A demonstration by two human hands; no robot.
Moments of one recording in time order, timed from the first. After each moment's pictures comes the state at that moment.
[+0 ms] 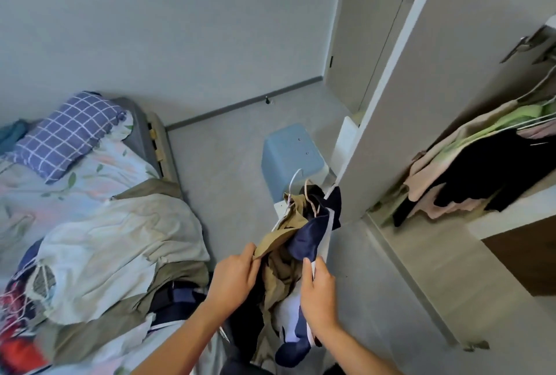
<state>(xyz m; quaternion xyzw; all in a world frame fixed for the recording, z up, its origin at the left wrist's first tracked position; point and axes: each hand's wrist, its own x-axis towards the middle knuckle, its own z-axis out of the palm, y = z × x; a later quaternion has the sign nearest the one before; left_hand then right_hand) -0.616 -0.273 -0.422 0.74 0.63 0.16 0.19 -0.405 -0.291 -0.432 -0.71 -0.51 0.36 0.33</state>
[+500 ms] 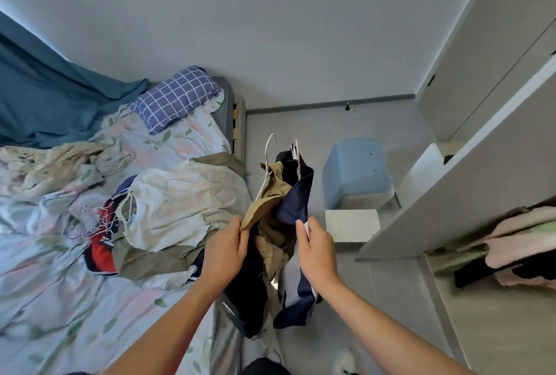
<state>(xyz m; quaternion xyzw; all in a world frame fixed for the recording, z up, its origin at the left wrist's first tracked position) -0.680 -0.312 -0.371 0.52 0.82 0.22 0.12 -0.486 -0.223 -0.380 -0.52 -0.69 0.41 0.30</state>
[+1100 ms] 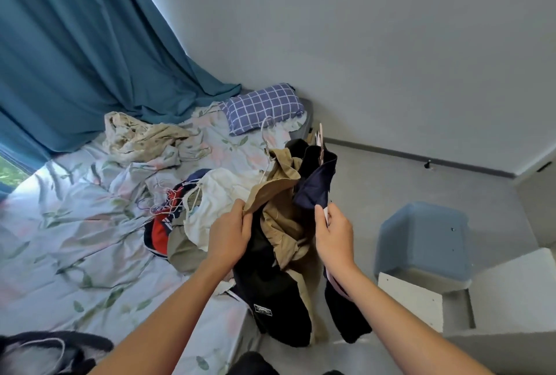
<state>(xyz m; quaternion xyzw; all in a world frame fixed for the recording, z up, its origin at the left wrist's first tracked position) -0.849 -0.332 -0.341 0.35 0.89 0.30 0.04 -0.681 -0.175 -0.334 -0.42 -0.75 0.45 0.25</state>
